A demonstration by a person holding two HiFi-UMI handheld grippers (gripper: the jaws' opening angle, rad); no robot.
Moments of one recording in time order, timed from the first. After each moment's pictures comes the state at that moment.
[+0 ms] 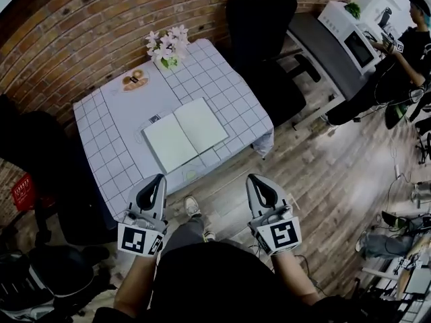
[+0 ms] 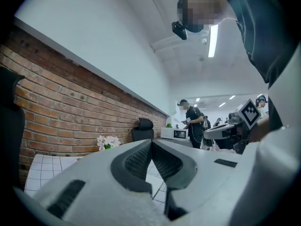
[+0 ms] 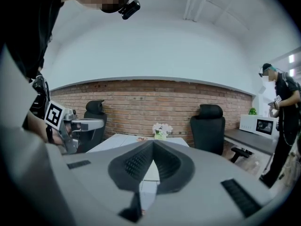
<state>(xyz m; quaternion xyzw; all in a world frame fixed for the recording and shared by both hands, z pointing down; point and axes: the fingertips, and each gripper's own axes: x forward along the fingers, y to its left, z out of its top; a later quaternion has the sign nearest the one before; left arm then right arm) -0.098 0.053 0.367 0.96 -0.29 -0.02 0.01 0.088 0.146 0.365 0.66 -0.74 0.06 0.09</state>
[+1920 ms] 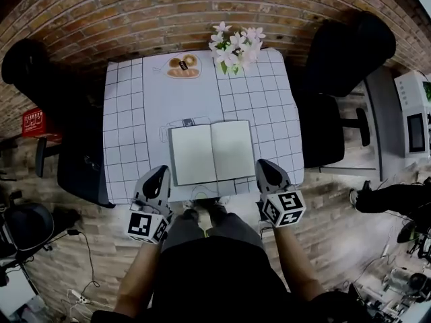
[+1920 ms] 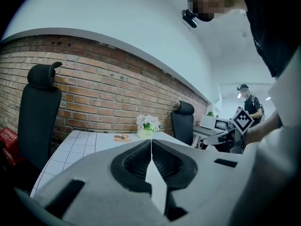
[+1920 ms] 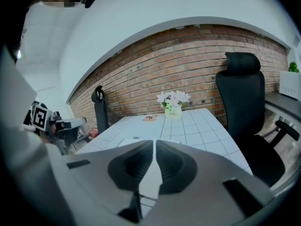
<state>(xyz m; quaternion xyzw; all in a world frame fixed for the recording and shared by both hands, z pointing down) -0.121 -0.065 0.459 0.85 -0.51 0.05 0.12 0.144 -0.078 0.503 0.51 -0.82 0.23 0.14</state>
